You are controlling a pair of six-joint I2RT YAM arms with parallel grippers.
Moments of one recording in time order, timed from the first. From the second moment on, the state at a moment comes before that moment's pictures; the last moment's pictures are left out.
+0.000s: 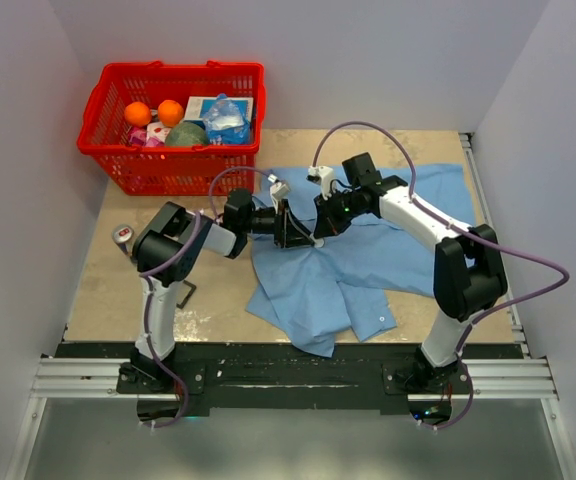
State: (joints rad) left arm -0.45 2.15 1.02 1.01 1.08 -0.51; right arm 0.42 1.77 1.35 -0.59 -0.59 -0.21
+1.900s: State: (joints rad) left arm -0.44 2.02 1.19 -0.08 0.81 0.27; right arm 0.58 1.74 1.03 0.01 -0.17 -0.15
